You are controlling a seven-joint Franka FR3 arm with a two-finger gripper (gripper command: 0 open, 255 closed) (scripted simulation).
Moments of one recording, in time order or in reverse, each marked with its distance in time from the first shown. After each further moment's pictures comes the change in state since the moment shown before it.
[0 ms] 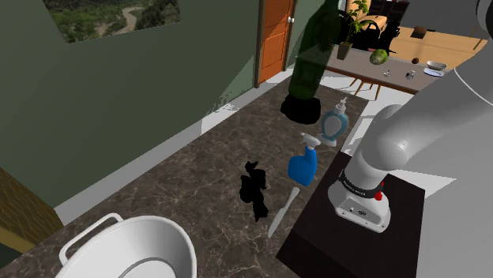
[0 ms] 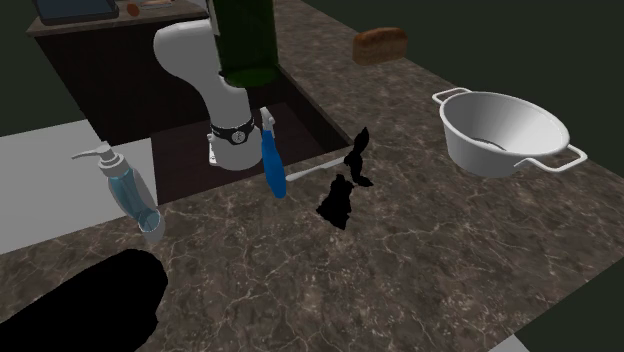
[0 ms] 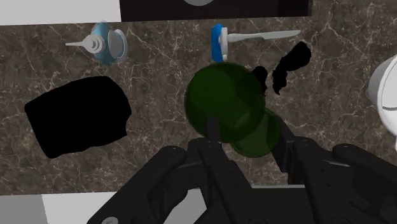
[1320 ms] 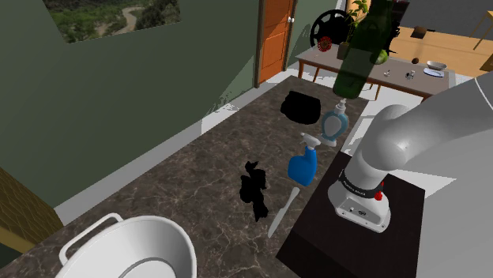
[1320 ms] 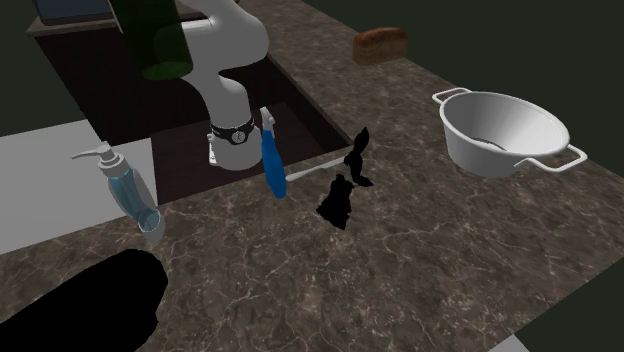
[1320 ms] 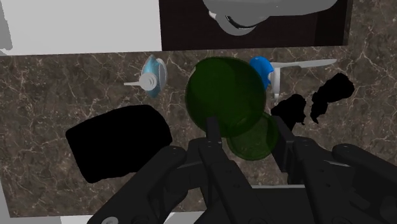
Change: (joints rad) arm -0.009 -0.203 -0.210 -0.142 -0.204 -0.049 -0.309
